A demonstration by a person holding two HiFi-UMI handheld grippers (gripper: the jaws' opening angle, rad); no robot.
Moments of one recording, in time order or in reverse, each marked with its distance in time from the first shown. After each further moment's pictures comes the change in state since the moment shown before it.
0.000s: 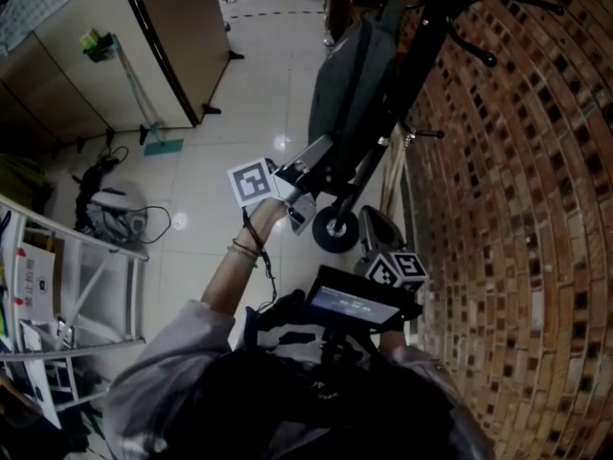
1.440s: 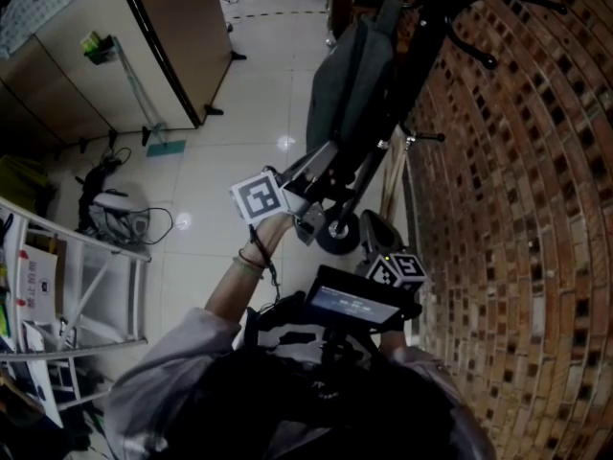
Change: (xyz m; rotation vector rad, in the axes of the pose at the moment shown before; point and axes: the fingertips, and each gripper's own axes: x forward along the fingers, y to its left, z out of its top) left arm 0.006 -0.008 -0.009 0.116 -0.028 0.085; right arm 0.006 -0.017 -0.012 0.031 0.036 -0.014
